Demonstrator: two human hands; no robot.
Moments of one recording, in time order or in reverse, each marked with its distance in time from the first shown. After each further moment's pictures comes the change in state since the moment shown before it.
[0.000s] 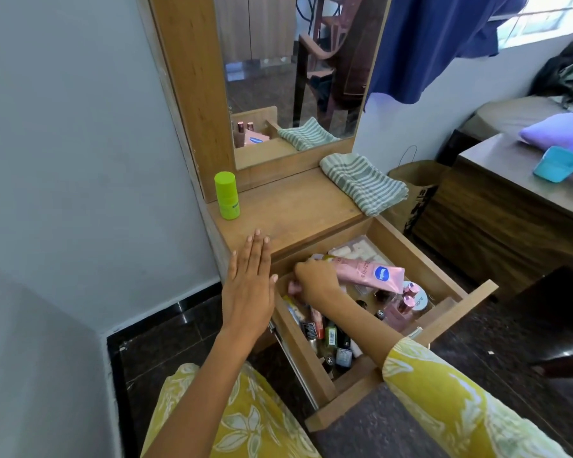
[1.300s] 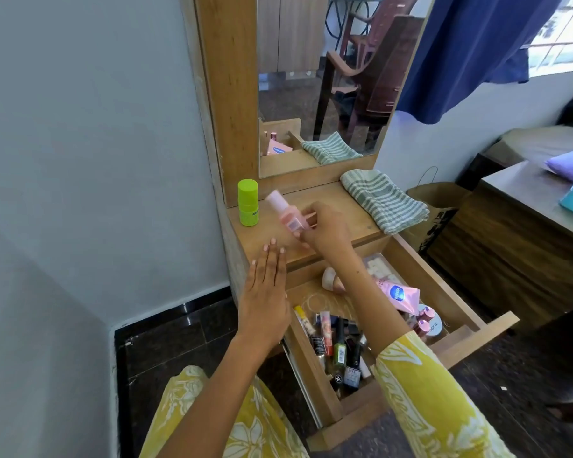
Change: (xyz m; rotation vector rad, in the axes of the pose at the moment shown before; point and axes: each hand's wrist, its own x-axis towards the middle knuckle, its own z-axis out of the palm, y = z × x) left_hand -0.002 0.007 -0.001 -0.065 -0.042 -0.040; right_hand 0.039 -0.001 -0.082 0.692 0.300 0.166
